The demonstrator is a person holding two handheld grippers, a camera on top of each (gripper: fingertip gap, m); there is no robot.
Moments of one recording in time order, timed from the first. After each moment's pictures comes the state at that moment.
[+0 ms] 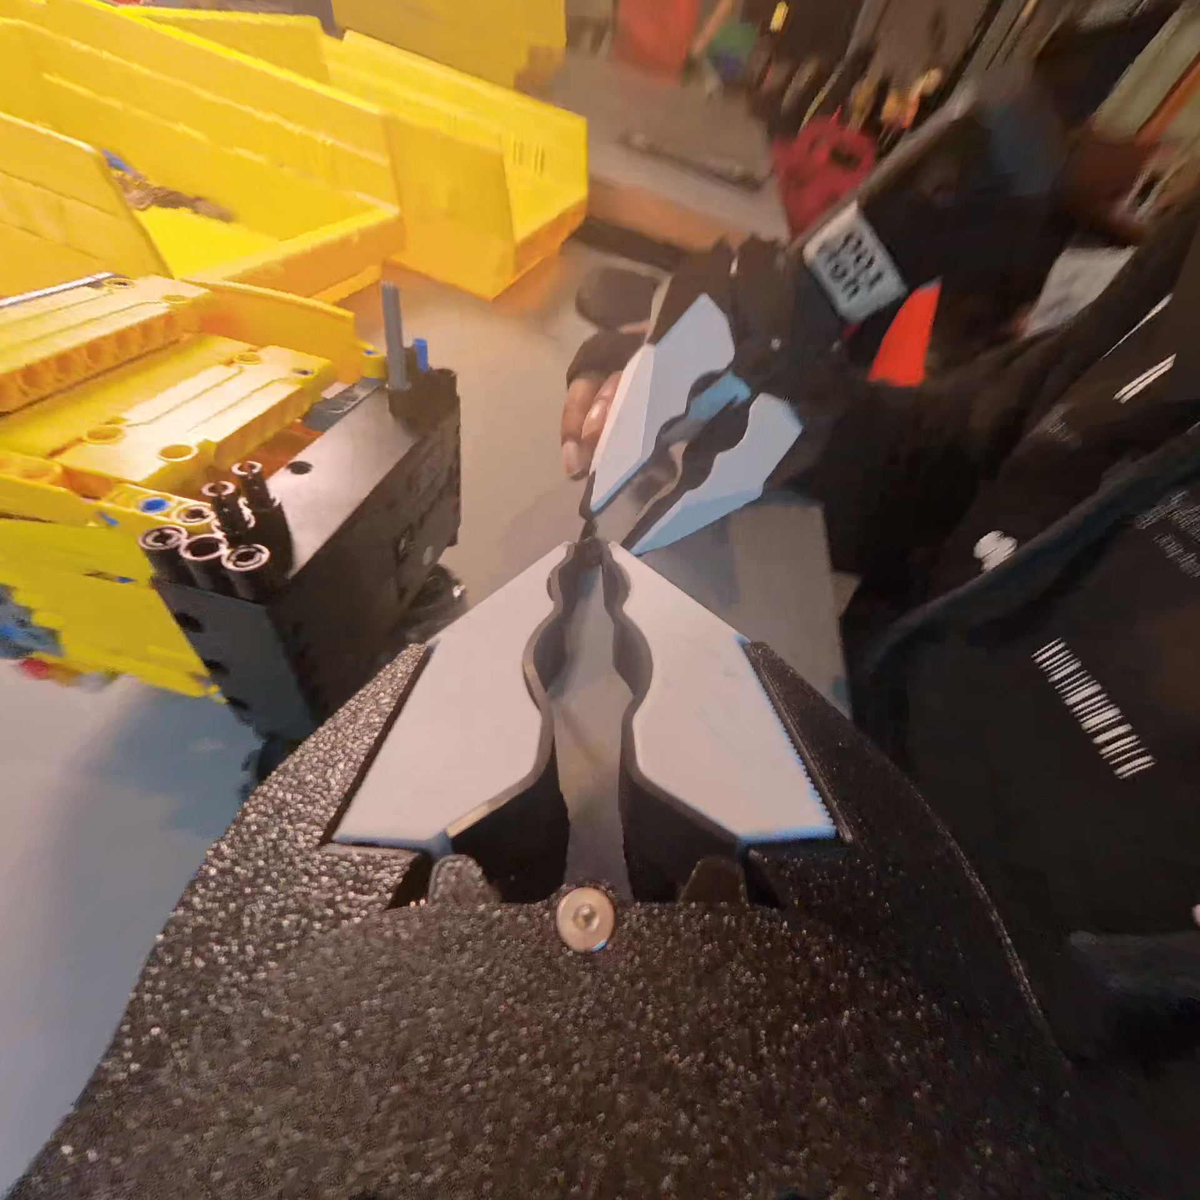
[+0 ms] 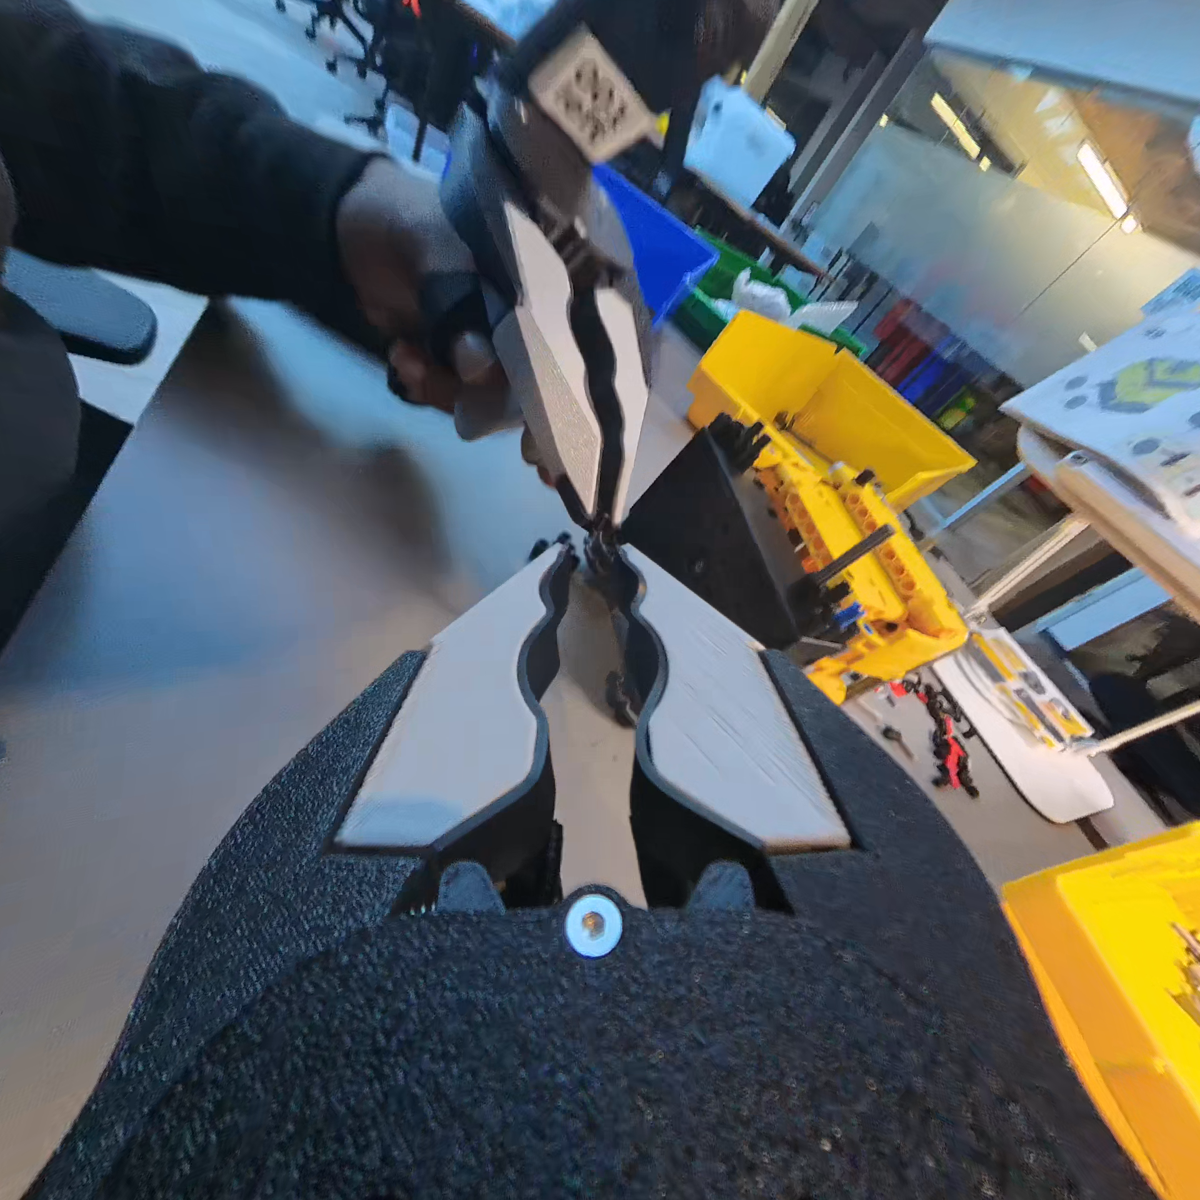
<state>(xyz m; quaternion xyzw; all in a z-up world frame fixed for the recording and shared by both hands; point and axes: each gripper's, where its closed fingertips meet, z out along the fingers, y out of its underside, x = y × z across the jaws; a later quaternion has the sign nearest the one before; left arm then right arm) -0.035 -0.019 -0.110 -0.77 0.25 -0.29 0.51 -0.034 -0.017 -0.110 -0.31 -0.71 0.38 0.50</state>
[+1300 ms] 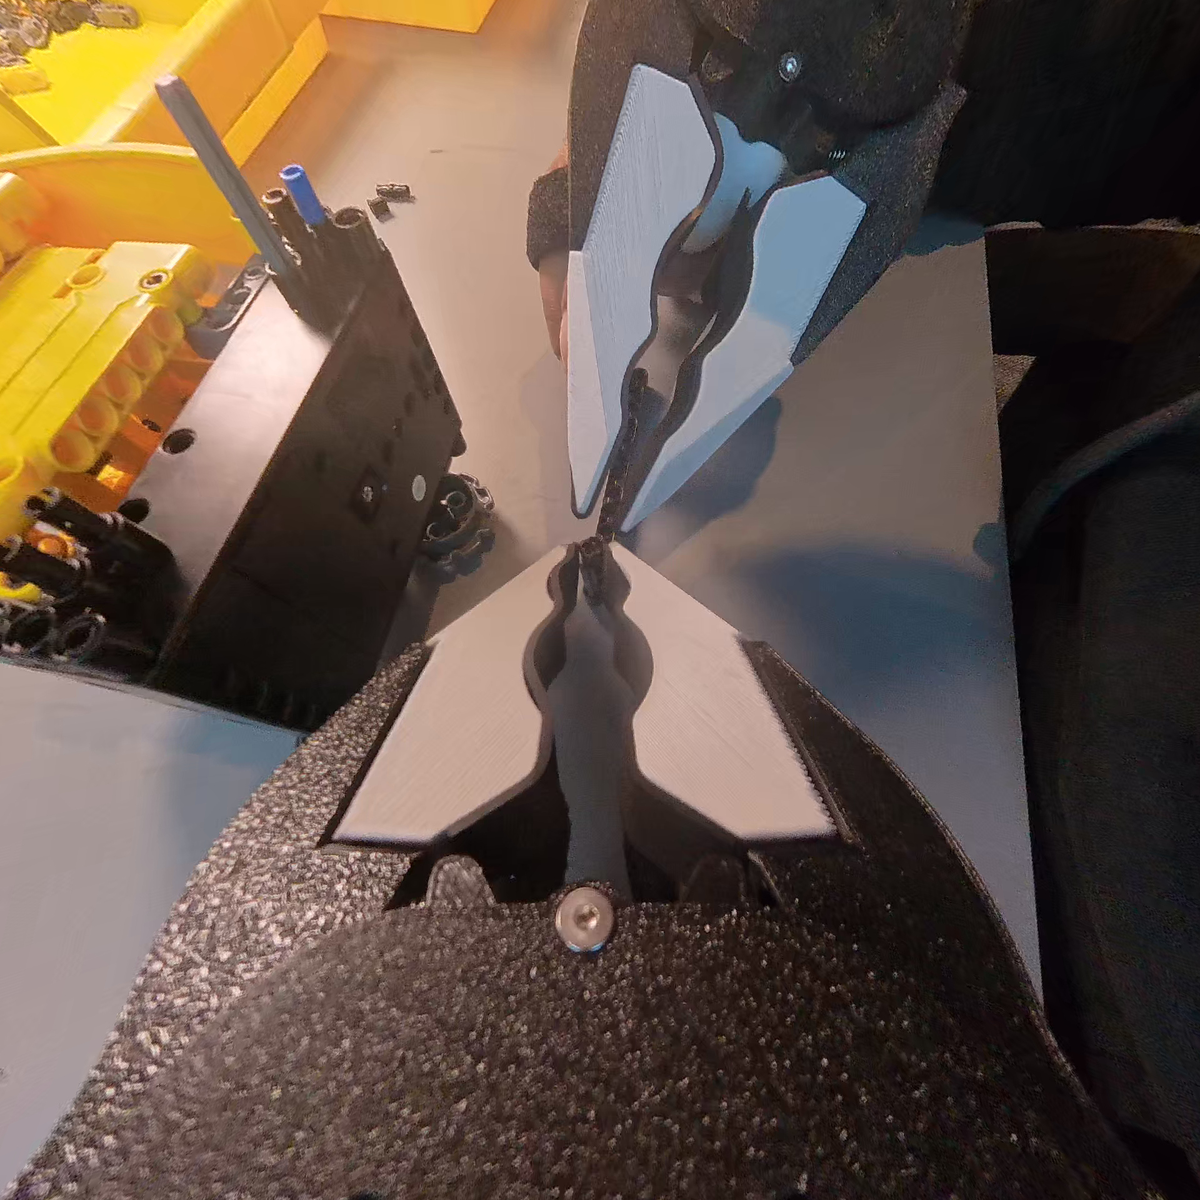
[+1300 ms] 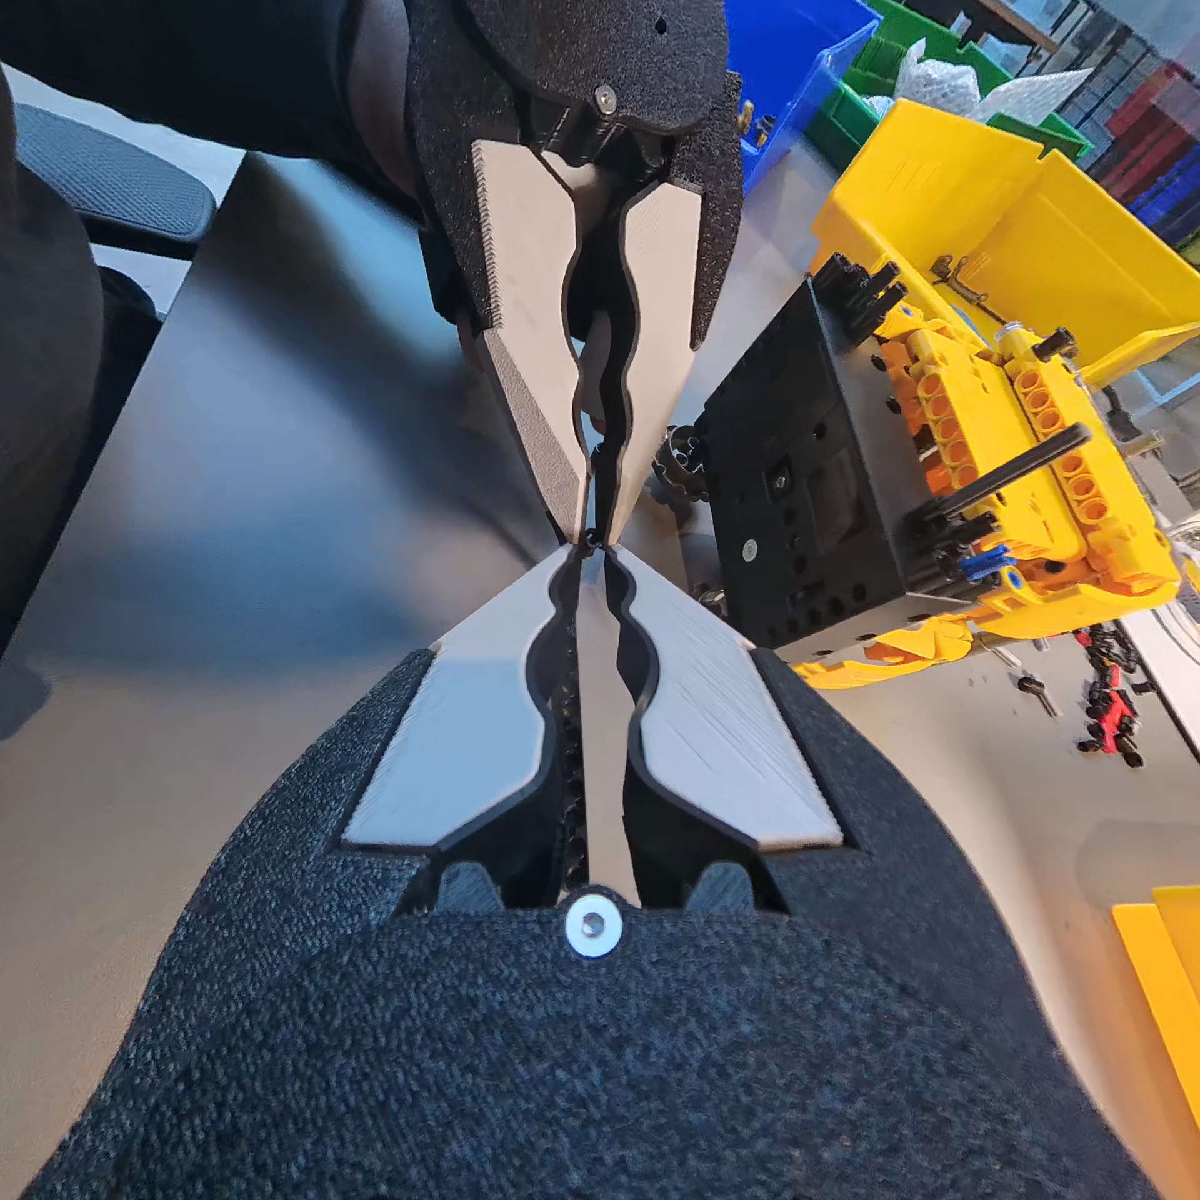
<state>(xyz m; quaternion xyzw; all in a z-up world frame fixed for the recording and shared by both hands) -0.036 -0.013 -0.159 -0.82 0.35 -0.16 0.42 -0.040 -0.013 -0.150 -0.35 -0.78 0.36 0.38</state>
